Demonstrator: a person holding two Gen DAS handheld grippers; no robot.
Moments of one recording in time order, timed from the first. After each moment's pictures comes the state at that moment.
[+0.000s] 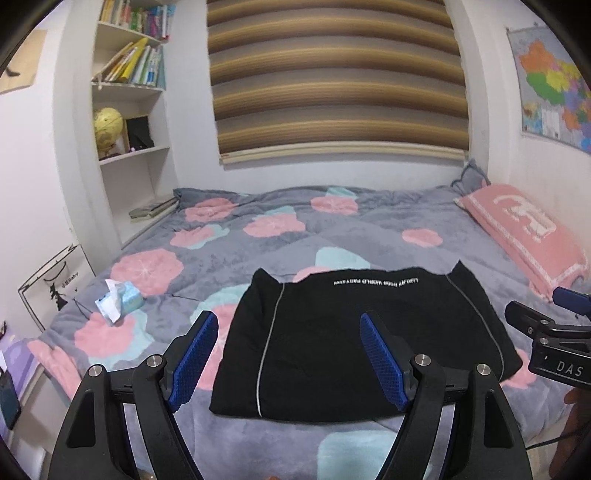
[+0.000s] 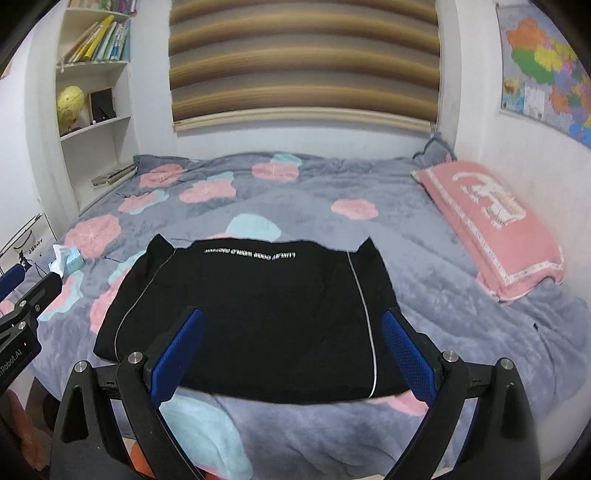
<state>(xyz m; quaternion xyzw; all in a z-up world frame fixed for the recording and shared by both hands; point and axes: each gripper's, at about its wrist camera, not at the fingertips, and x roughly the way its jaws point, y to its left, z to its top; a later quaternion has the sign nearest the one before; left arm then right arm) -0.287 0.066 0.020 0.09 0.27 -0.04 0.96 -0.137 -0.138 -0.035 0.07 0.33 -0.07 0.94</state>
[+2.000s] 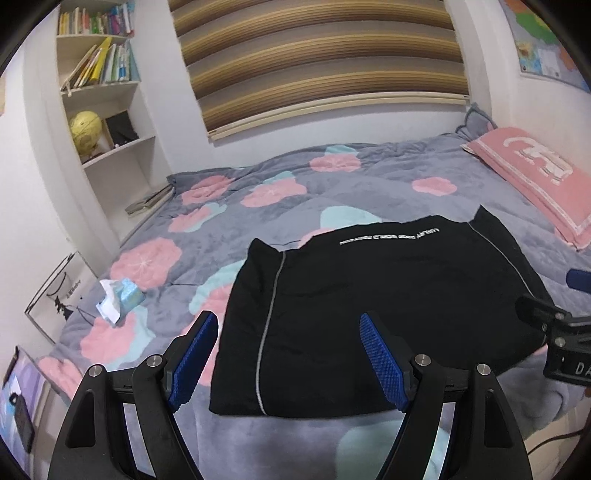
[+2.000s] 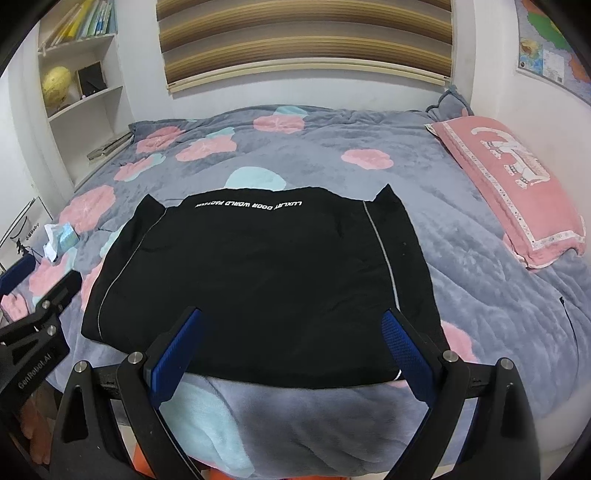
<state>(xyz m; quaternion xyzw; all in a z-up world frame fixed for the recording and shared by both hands) -0.242 0.050 -0.028 0.16 0.32 -0.02 0.93 -0.102 -0.147 -0.089 0.08 0.41 -0.05 0.91</state>
